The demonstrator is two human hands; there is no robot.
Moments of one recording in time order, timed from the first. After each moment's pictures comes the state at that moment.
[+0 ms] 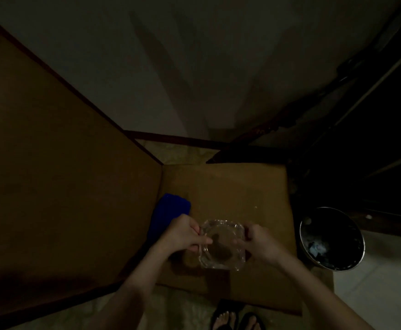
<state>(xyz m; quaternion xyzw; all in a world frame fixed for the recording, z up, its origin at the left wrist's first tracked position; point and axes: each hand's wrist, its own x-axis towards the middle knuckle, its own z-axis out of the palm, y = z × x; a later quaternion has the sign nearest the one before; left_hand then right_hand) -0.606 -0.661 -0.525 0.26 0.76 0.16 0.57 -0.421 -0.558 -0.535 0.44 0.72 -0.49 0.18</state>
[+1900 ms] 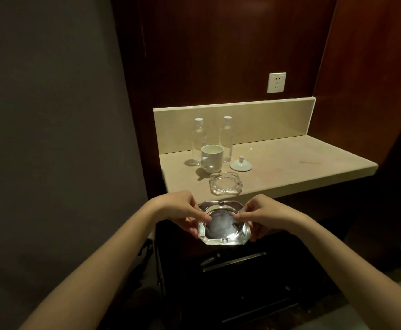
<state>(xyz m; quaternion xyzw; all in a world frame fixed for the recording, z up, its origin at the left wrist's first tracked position) -0.197 -0.329 0.036 0.64 0.58 0.12 0.49 0.032 -0.331 0.025 0.52 0.71 -0.45 -0.15</state>
